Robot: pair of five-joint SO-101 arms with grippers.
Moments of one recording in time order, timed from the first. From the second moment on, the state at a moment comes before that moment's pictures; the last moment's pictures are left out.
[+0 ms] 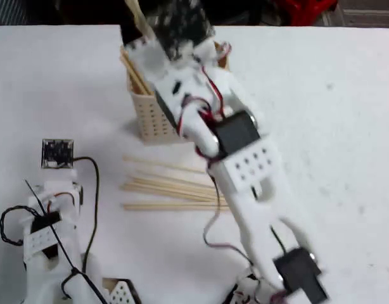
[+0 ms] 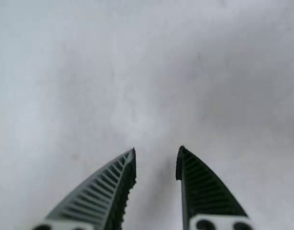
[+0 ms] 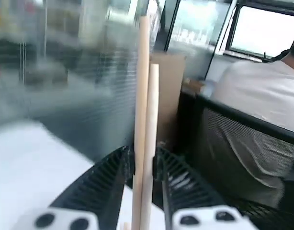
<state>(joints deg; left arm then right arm) -32.6 -46.2 86.4 22.0 -24.0 -35.1 -10.3 -15.5 29.5 10.7</state>
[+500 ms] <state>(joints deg) -32.6 -46.2 86.4 22.0 -24.0 -35.0 1.3 -27.0 29.1 4.8</state>
